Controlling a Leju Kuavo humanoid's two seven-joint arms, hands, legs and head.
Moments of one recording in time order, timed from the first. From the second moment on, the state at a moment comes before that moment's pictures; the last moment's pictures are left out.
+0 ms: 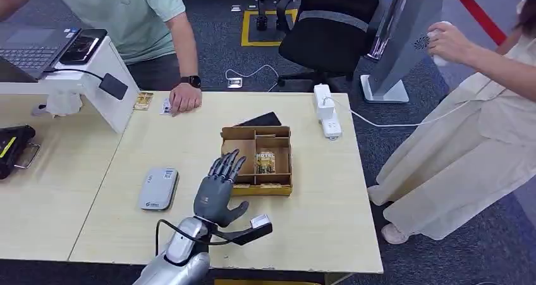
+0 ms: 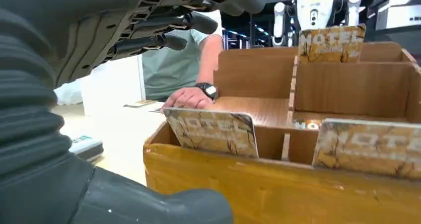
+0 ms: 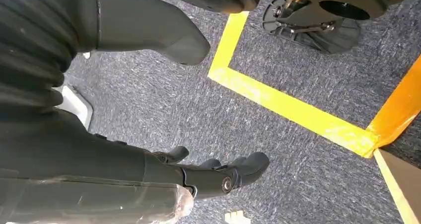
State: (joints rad) left arm -0.29 -0.07 -0.65 -1.02 -1.14 0.56 -0.14; right arm -0.07 0.20 -0.81 -0.20 1.45 -0.24 -0.31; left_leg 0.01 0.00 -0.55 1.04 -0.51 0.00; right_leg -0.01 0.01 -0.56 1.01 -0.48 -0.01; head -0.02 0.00
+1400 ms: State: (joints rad) left arm -0.33 -0.08 -0.66 -0.96 -1.16 0.53 -0.15; right arm -0.07 0.20 -0.80 -0.20 1.43 -0.24 -0.31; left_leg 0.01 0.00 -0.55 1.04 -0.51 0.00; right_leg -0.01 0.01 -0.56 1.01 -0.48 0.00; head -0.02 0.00
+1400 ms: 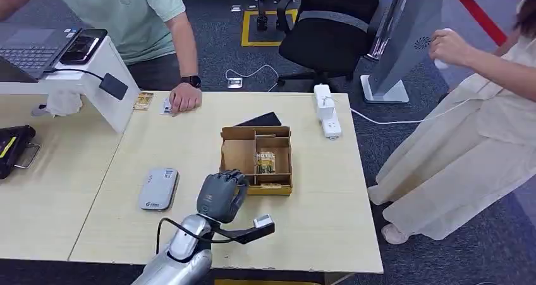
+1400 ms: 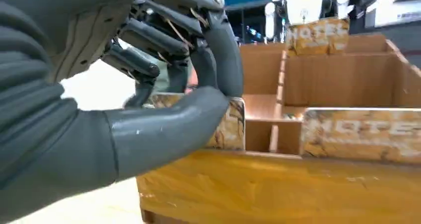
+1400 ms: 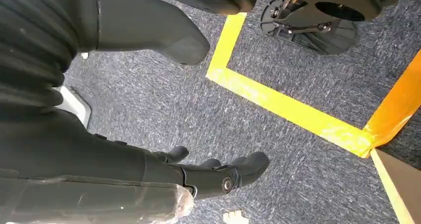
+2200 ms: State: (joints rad) left arm -0.33 -0.10 -0.72 -0.92 -1.12 0.55 -0.18; right arm -0.07 0.20 -0.80 -0.20 1.41 -0.29 -0.31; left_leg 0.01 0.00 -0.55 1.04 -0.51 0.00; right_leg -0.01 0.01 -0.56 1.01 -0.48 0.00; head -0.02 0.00
